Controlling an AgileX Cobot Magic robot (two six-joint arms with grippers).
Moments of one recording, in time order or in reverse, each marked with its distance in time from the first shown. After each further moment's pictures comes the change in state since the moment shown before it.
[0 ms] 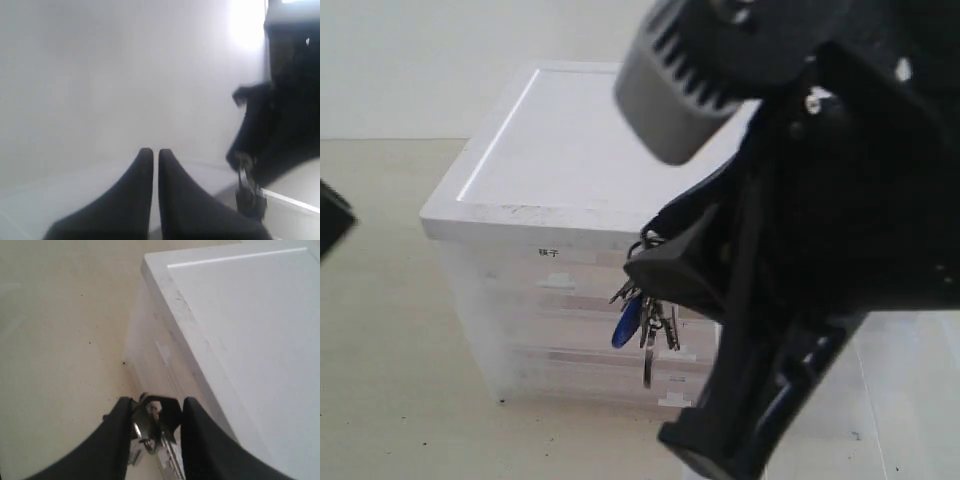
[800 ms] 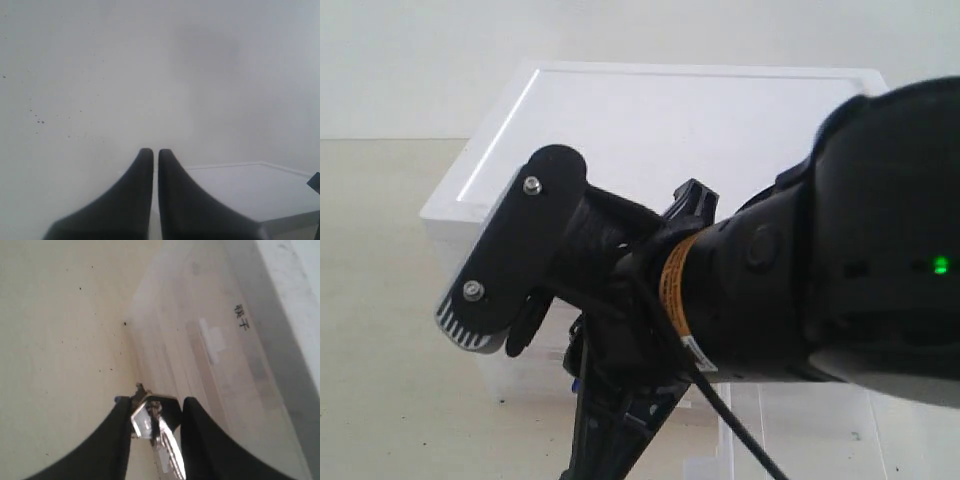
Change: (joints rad) left arm 0.000 -0.588 0.028 -0.187 0.677 -0.035; right arm -0.003 0.347 0.000 -0.105 -0.100 0.009
